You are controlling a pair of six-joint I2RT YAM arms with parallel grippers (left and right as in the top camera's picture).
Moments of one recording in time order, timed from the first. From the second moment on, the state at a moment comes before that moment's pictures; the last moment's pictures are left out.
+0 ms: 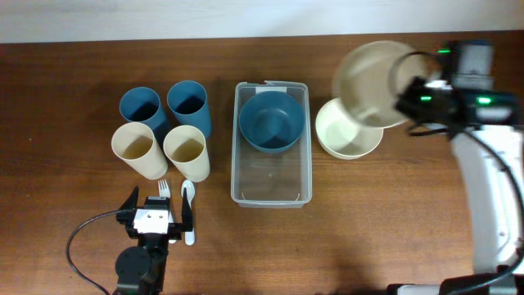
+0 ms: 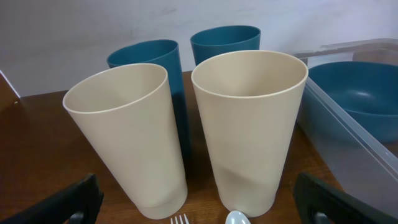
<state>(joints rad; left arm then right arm) -0.11 0.09 0.01 -0.07 -0.10 0.12 -0.04 1.54 1.55 -1.00 -0.03 0.48</state>
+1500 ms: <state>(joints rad) -0.11 0.09 0.01 -0.07 -0.10 0.12 0.28 1.77 1.71 -1.00 -0.05 0.43</state>
